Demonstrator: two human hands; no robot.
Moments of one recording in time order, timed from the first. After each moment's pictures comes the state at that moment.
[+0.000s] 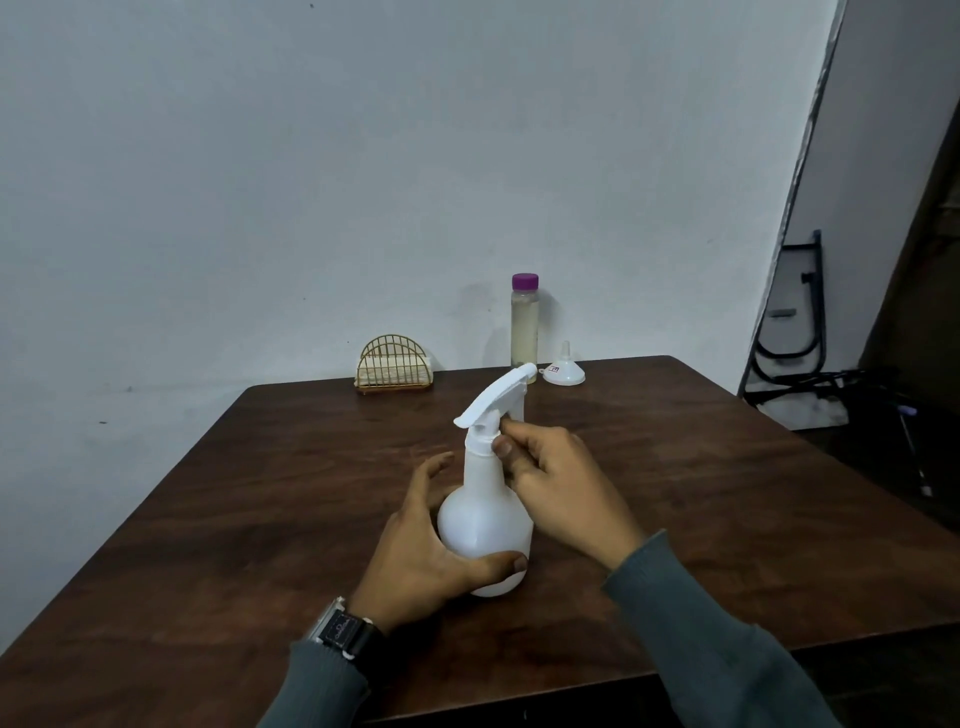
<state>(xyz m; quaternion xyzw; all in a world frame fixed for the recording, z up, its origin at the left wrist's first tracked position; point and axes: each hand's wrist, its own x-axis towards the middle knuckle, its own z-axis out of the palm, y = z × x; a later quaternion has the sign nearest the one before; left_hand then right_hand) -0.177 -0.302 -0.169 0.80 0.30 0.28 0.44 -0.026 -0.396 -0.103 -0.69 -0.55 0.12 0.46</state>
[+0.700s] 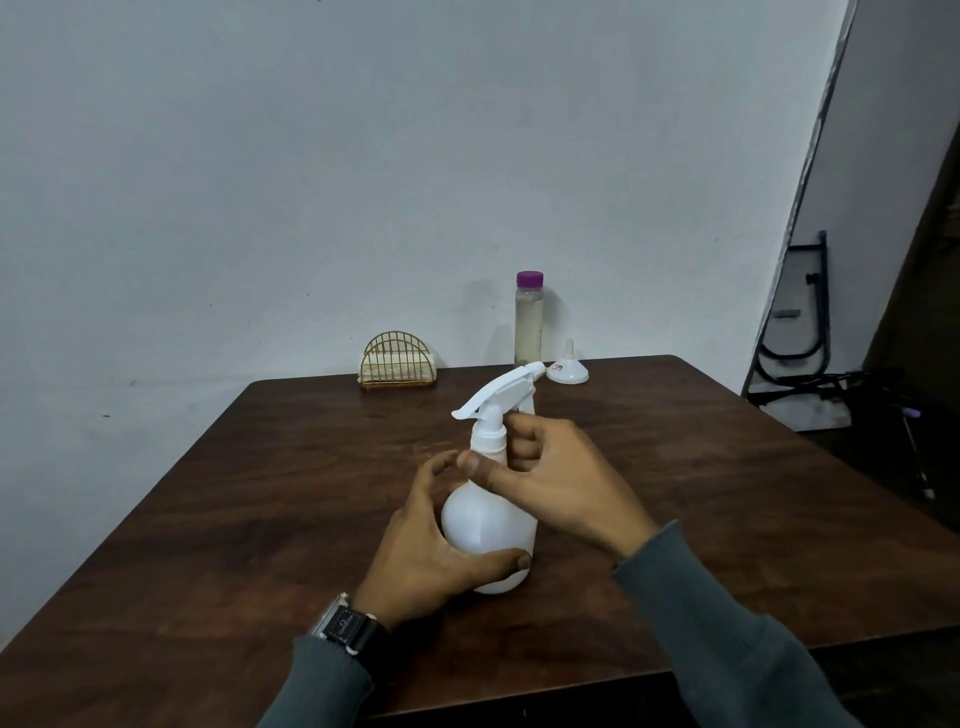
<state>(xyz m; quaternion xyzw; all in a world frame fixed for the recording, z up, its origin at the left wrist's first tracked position) -0.175 -0.299 -0.171 0.80 0.29 0.29 0.44 -0.027 -0.393 -0.098 -0.65 -0.54 0.20 0.49</state>
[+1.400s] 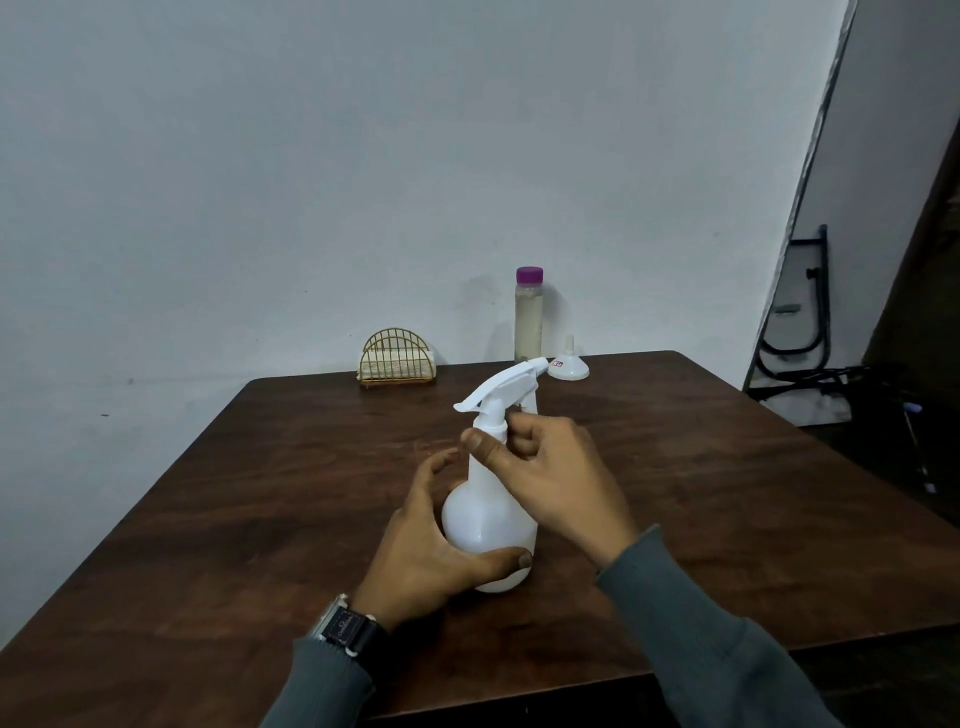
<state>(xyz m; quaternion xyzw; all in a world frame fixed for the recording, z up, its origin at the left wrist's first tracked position) -0.176 -0.301 -0.170 0.79 0.29 0.28 0.45 -0.034 -0.390 -0.105 -0.66 -0.54 0.10 0.51</state>
